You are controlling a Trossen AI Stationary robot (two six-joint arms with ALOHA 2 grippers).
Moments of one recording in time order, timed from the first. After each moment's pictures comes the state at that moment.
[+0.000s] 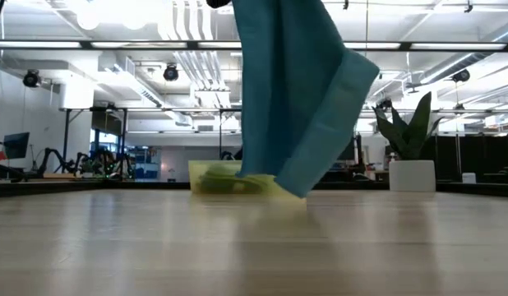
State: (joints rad) left arm 0.19 1.55 1.84 -0.88 0.47 -0.16; right arm 0.18 1.55 1.53 -0.65 0.28 -0.14
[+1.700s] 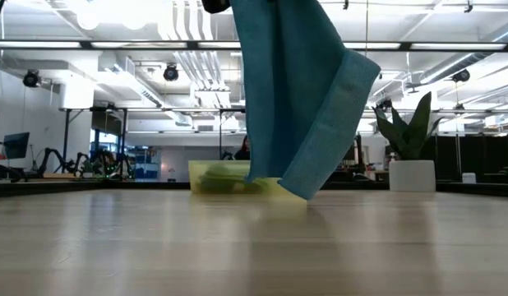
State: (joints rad) left arm 0.24 1.55 1.83 -0.87 0.59 -0.26; right arm 0.16 1.56 1.53 -0.65 0.29 -0.11
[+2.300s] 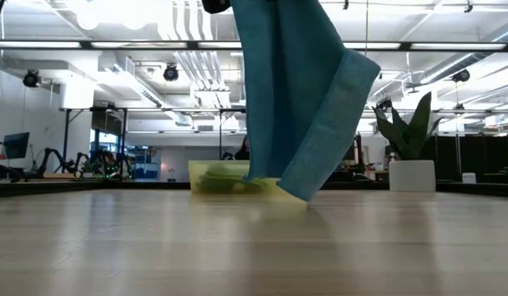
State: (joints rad) left arm 0.24 1.55 1.83 -0.88 0.58 -0.25; right arm 0.16 1.56 1.53 -0.65 0.29 -0.04
